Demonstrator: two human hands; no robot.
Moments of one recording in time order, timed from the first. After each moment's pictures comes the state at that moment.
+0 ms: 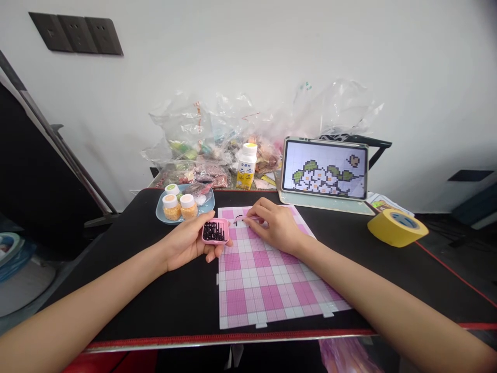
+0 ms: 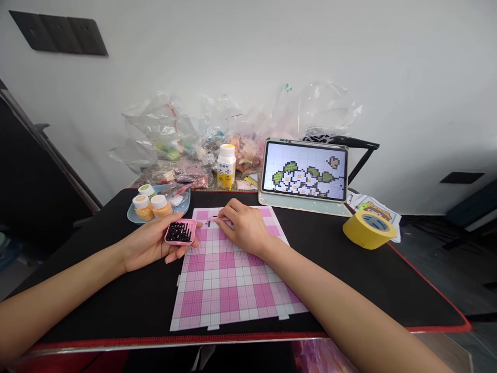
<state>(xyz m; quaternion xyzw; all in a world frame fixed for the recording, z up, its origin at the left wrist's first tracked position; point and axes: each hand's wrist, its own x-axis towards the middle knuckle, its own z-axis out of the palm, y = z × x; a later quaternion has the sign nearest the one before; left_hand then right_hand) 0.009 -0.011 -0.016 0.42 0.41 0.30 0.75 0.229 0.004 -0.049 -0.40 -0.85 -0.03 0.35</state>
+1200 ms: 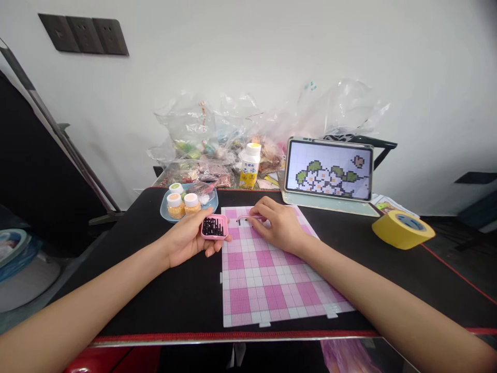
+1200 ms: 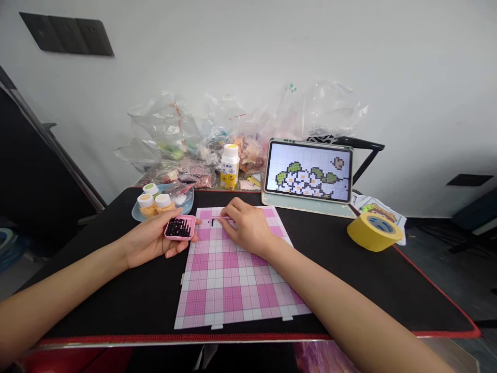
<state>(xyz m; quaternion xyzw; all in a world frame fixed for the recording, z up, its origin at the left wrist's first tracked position) 0.007 -0.012 -0.009 0.42 0.44 0.33 0.73 0.227 0.004 -0.049 -0.39 -0.85 -0.05 0.35</state>
